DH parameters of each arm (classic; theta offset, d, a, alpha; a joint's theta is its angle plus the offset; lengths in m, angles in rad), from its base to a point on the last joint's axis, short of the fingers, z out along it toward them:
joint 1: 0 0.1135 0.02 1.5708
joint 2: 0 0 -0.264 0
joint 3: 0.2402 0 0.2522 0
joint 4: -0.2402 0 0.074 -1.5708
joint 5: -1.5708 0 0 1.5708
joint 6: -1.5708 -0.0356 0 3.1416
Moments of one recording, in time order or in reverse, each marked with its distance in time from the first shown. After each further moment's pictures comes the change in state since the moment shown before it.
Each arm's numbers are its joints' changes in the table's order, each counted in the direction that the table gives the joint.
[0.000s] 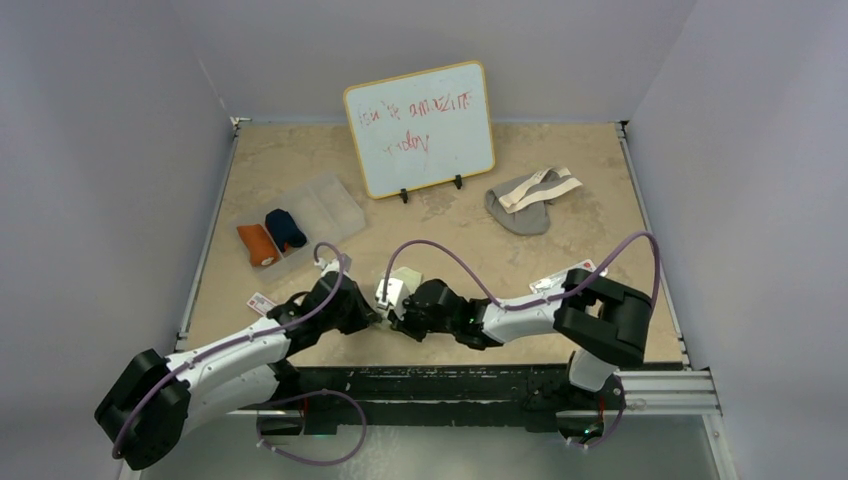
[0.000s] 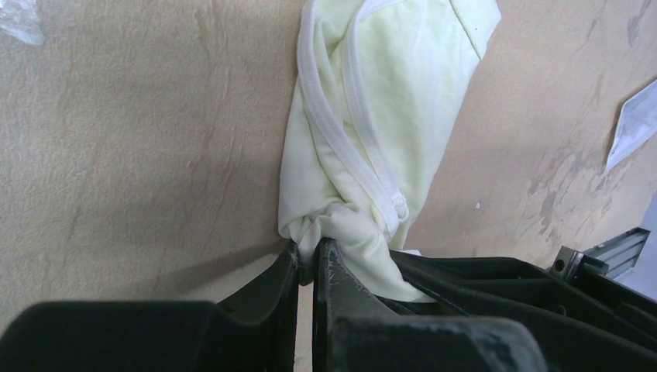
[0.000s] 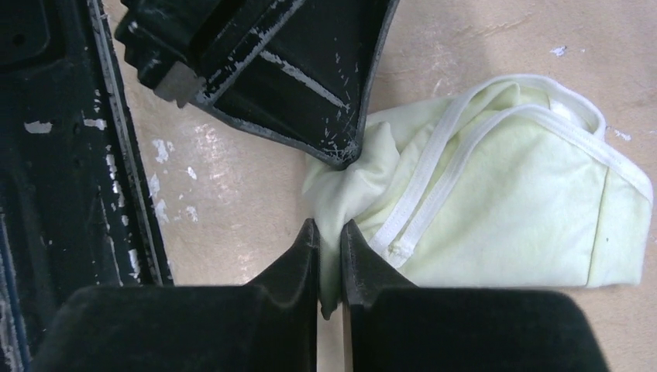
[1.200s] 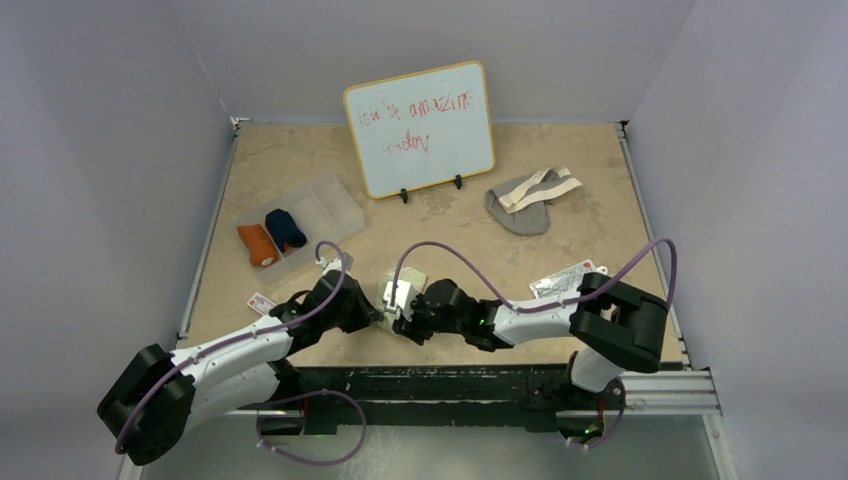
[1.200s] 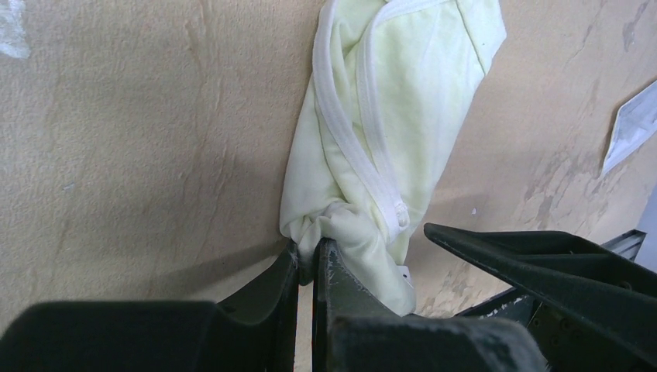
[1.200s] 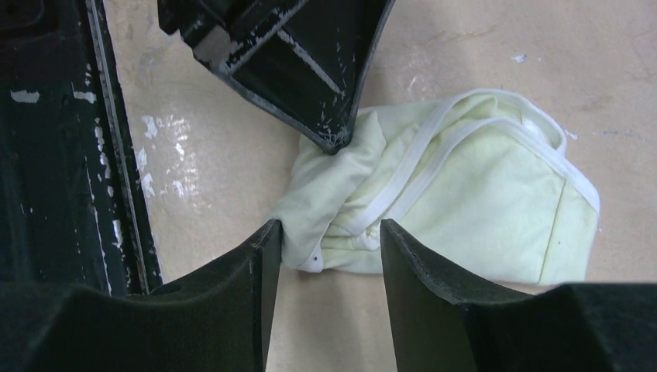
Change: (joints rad) left arm 0.000 -0.029 0.003 0.032 -0.011 0.002; right arm -0.022 0.096 -0.084 0.025 -0.003 0.082
